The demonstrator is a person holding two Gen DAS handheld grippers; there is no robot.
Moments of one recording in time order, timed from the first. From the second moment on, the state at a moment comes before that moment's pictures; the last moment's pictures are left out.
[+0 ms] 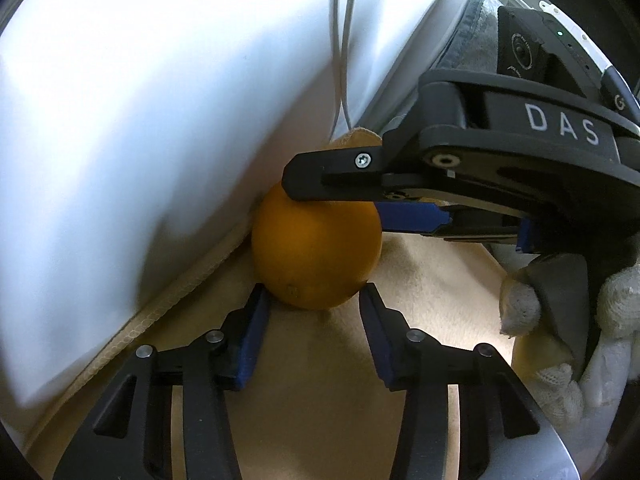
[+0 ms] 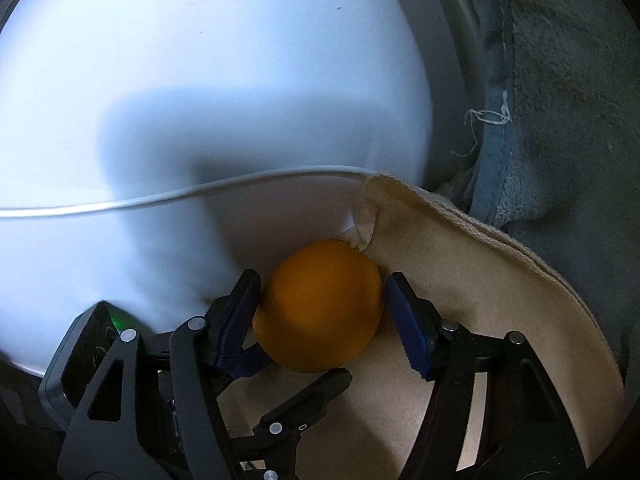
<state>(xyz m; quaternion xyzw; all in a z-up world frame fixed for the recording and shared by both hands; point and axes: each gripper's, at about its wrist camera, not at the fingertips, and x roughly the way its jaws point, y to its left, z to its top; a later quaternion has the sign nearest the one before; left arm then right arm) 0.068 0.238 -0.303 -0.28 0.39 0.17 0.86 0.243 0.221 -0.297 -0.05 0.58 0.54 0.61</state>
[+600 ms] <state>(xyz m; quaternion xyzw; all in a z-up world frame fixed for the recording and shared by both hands) 0.067 0.225 -0.293 -0.27 0.38 0.15 0.87 0.220 0.215 -0.293 -0.07 0.55 0.56 0.62</state>
